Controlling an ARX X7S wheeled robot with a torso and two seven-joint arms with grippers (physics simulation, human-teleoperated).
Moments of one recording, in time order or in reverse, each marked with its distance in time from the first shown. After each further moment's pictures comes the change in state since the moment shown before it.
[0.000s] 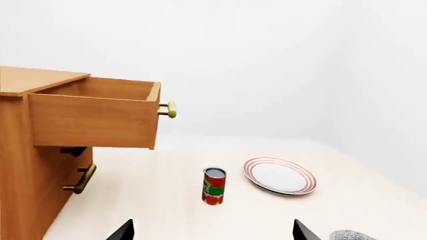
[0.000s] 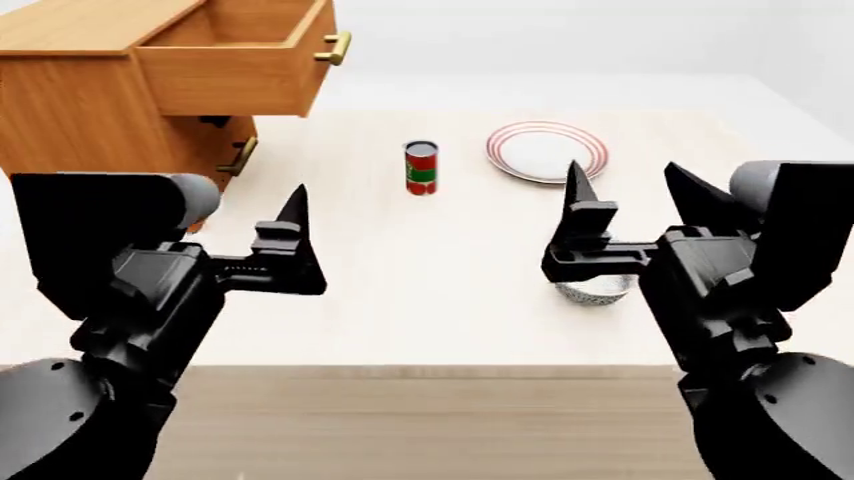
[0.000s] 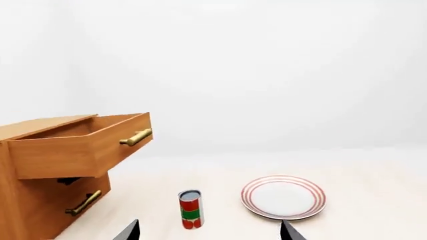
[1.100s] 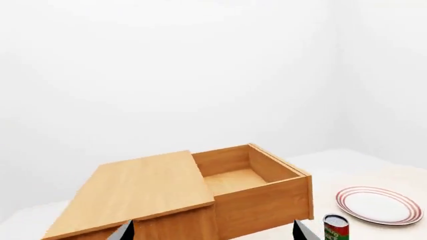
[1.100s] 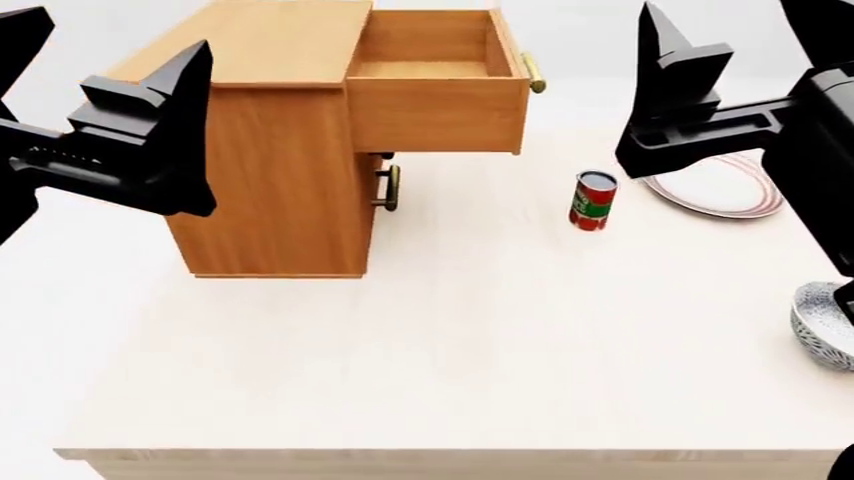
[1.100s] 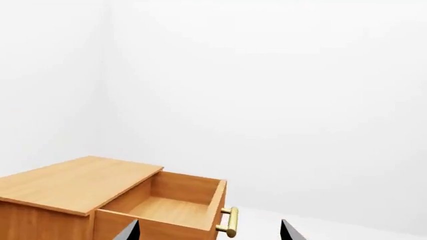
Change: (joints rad) left arm -0.602 -0.448 0.204 -0.198 -0.915 0.088 -0.582; right arm 0.519 0.308 -0.069 0.196 0.709 0.072 0.475
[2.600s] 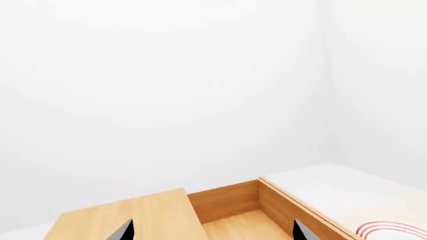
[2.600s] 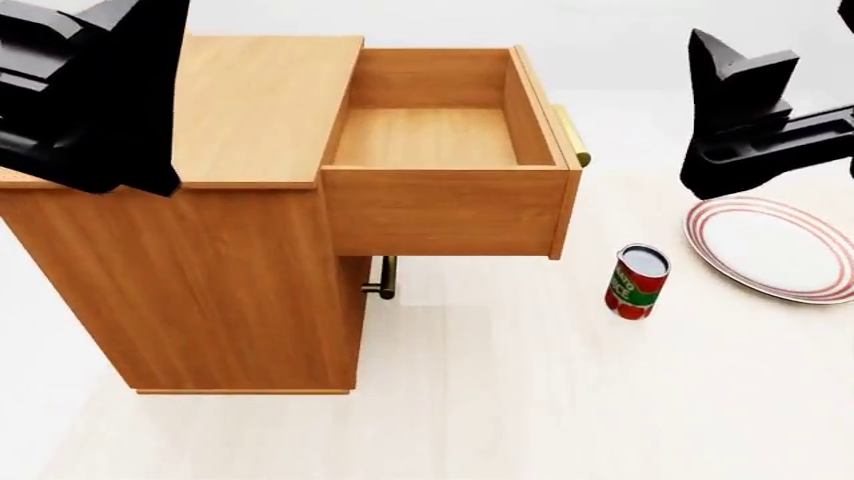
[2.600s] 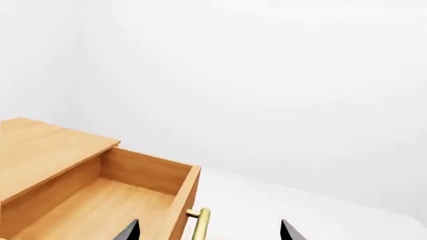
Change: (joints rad) left arm -0.178 -0.087 0.119 -0.007 -0.162 0.147 -0.043; right arm 0.186 0.304 -0.263 0.141 0.395 -0.110 0.224
